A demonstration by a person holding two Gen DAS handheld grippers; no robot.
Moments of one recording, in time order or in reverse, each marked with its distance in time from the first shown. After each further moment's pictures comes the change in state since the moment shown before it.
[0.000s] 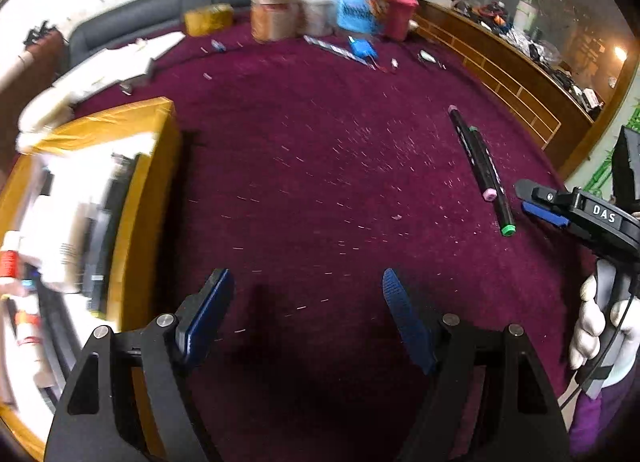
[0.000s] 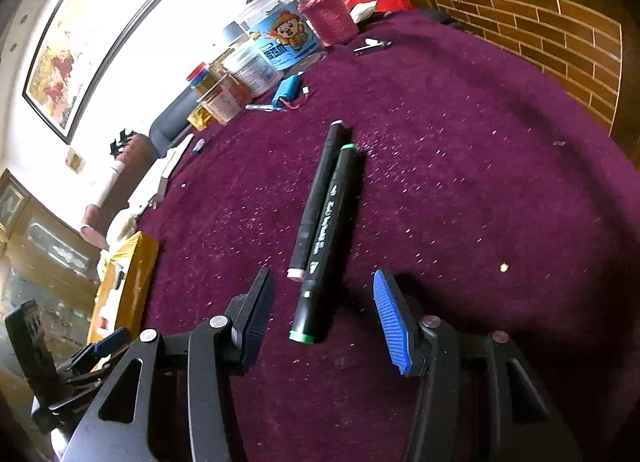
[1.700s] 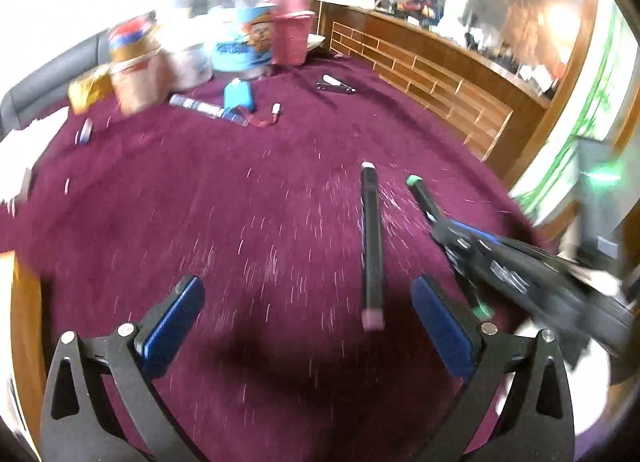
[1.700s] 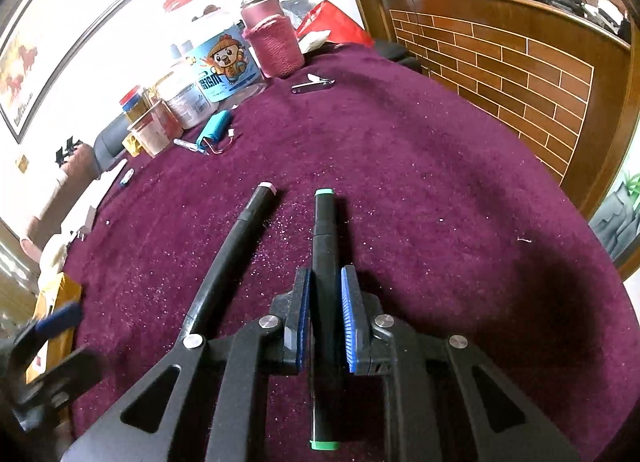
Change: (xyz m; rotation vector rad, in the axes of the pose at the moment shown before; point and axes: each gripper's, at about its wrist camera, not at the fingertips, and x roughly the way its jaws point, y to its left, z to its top) left arm 0.045 -0.090 0.069 0.125 -0.036 -0.247; right arm 0.026 -0.025 0.044 -0.029 -0.098 -0.222
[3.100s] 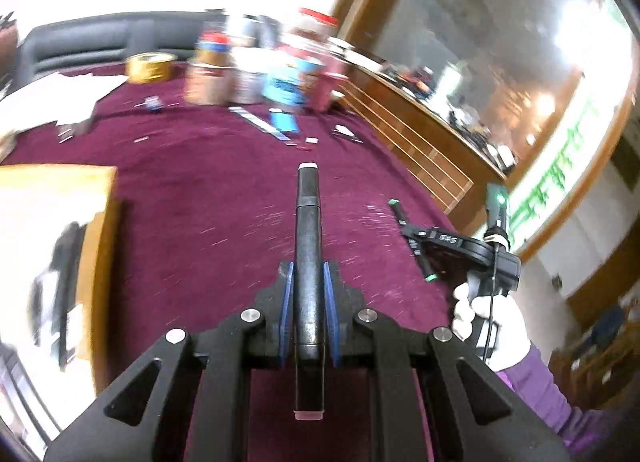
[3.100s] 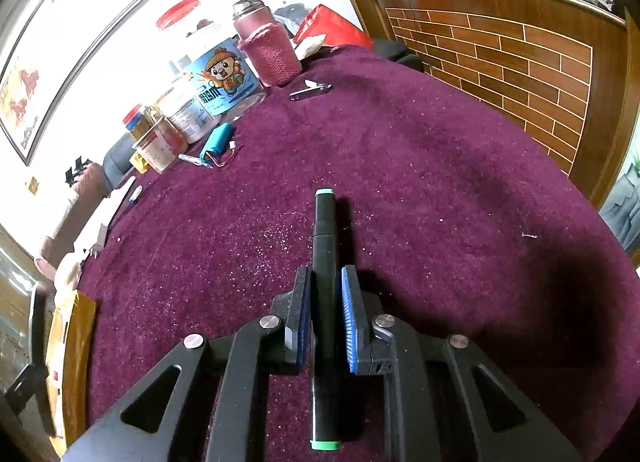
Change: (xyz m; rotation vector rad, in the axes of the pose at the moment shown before) left arm -0.077 0.053 -0.031 -0.107 -0.151 -0.147; right arm 0.001 -0.010 0.000 0.055 -0.018 0.054
